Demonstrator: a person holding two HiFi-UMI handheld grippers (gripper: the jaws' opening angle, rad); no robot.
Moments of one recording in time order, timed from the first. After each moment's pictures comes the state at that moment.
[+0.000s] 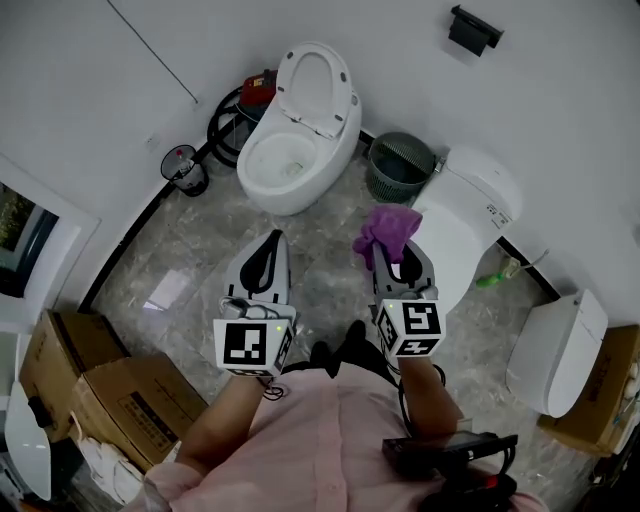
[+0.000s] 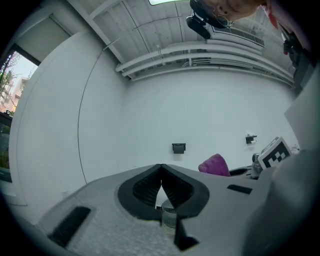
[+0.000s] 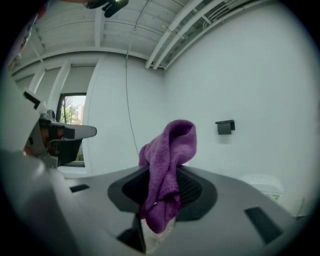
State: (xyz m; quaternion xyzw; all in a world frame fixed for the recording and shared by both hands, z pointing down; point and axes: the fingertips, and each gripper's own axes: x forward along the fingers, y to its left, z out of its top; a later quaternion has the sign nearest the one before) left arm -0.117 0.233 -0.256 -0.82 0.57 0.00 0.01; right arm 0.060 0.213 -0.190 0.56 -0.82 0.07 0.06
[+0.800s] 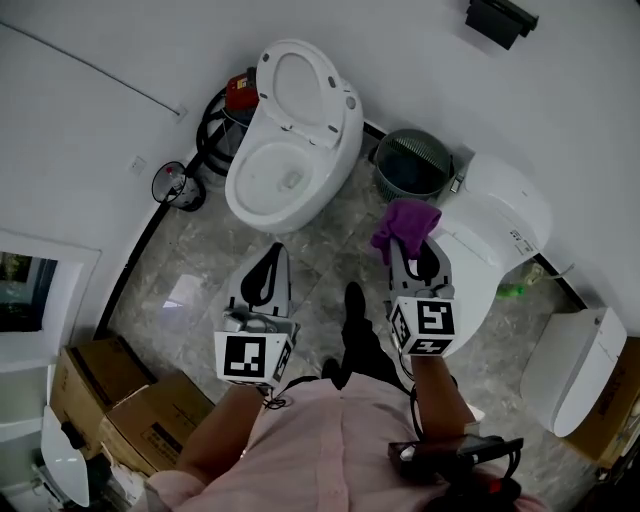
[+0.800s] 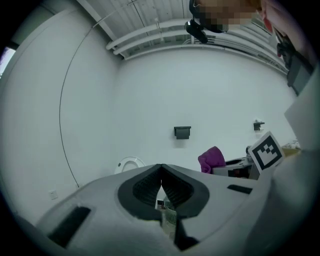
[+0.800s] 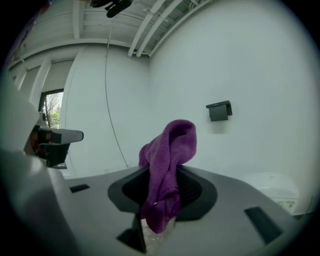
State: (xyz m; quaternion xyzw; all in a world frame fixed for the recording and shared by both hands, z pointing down) left arm -0.065 0.029 -0.191 -0.83 0.55 -0.07 -0.02; right arm 0.135 0.002 -0.124 0.59 -0.80 0.12 0.07
